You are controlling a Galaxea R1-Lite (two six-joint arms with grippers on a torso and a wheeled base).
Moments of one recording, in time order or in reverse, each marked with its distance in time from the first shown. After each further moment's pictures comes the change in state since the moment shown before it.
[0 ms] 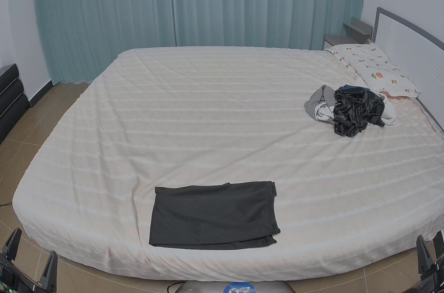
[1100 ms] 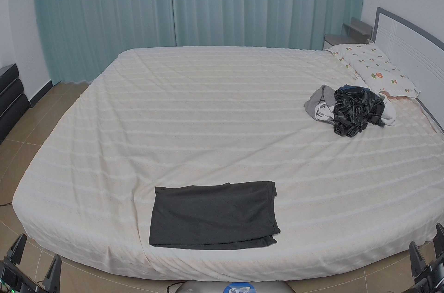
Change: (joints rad) left arm 0.000 -0.001 0.001 0.044 0.001 -0.038; right arm -0.004 0.001 0.012 0.101 -0.078 0.035
